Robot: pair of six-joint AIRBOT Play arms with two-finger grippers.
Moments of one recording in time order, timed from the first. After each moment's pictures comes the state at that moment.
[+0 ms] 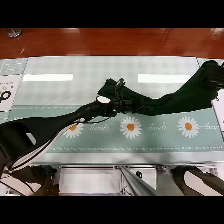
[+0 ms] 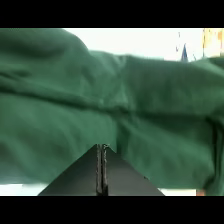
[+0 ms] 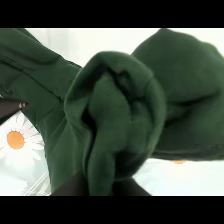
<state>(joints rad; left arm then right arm) -0.79 -1.77 1.18 -0.19 -0.47 -0.93 -0.19 -1.15 1.52 -1.34 1.68 1.48</state>
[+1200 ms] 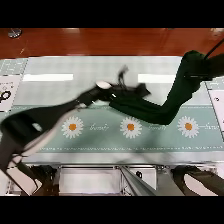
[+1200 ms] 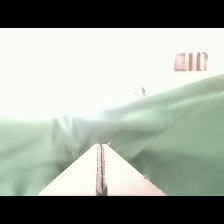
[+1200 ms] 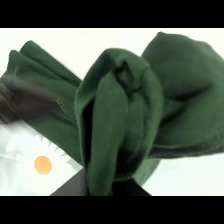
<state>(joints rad) -0.62 -1.81 1.42 0.00 -0.72 -1.06 0.05 -1.12 1.51 -1.36 1.51 1.53</state>
